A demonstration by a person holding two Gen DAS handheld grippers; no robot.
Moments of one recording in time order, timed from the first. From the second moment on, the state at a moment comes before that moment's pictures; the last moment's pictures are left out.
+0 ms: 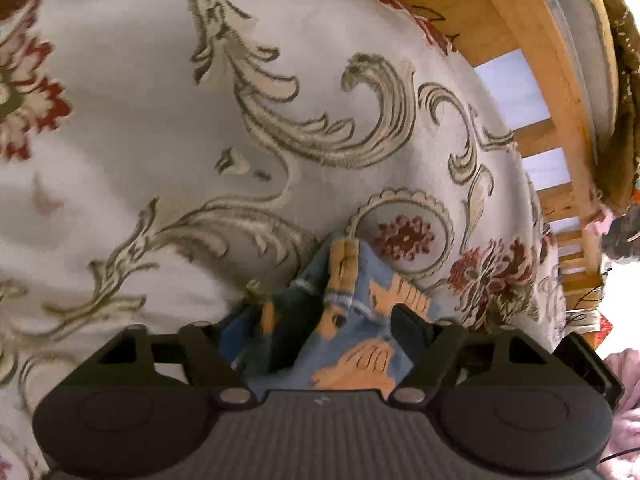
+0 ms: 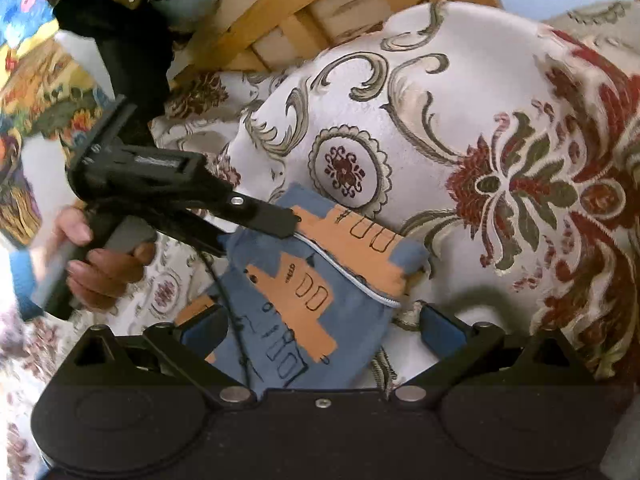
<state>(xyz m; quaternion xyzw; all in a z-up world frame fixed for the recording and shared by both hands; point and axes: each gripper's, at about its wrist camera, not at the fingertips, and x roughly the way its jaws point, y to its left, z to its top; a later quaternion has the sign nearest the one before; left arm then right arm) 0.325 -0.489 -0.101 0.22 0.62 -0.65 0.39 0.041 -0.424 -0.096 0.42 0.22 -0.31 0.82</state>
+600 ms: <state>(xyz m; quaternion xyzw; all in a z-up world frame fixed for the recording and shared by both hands) 0.277 -0.410 -0.014 0.26 0.32 -0.79 0.46 0.021 -0.435 -0.100 0.48 0.16 -0.31 0.80</state>
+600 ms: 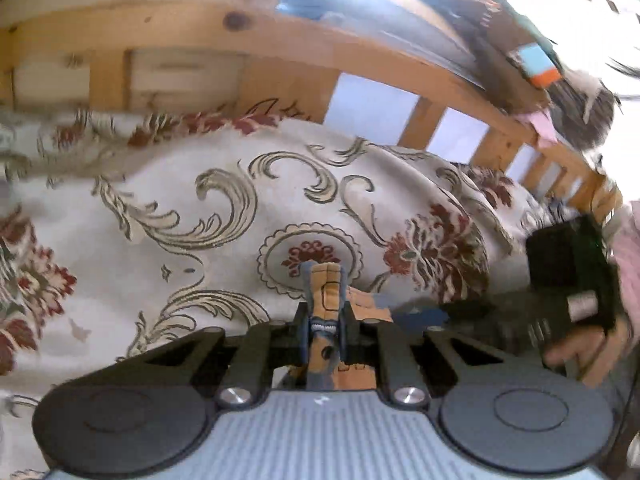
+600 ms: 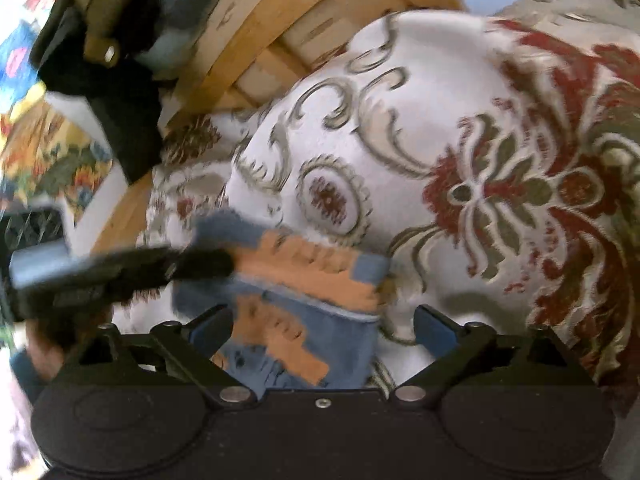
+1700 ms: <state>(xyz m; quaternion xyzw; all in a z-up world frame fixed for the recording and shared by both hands) 0.269 -0.393 -0.049 0.39 0.24 -0.73 0.51 0.037 -0.476 -0.124 0.57 0.16 -0.27 0.76</state>
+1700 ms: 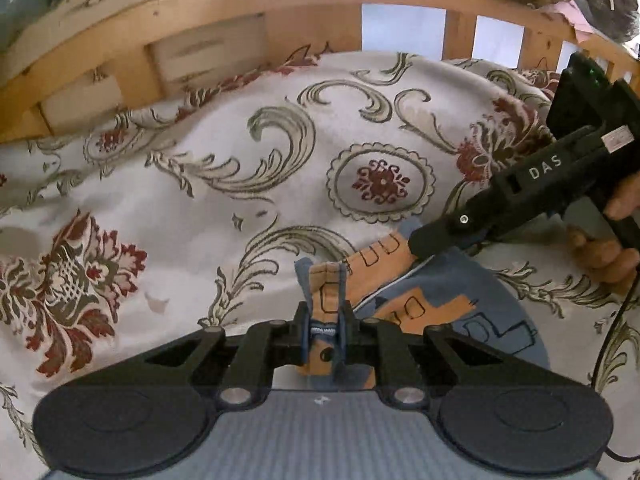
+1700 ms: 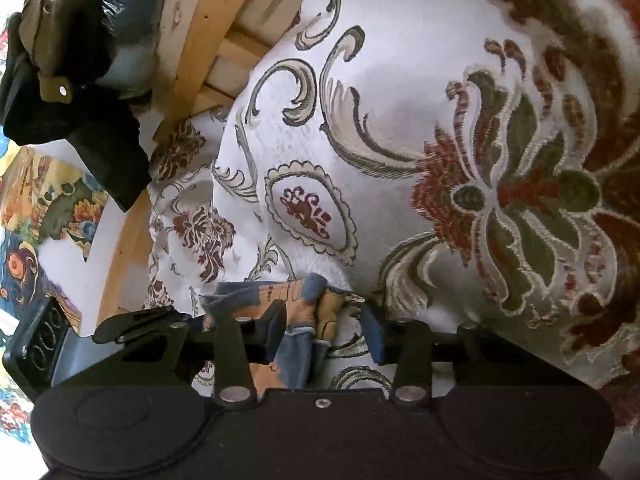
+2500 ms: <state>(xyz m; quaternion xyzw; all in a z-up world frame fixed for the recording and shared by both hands) 0.262 -0.463 -0.068 0.28 0.33 -0.74 0.51 -0.002 -0.460 -0.085 0.44 0.16 -0.35 0.81</state>
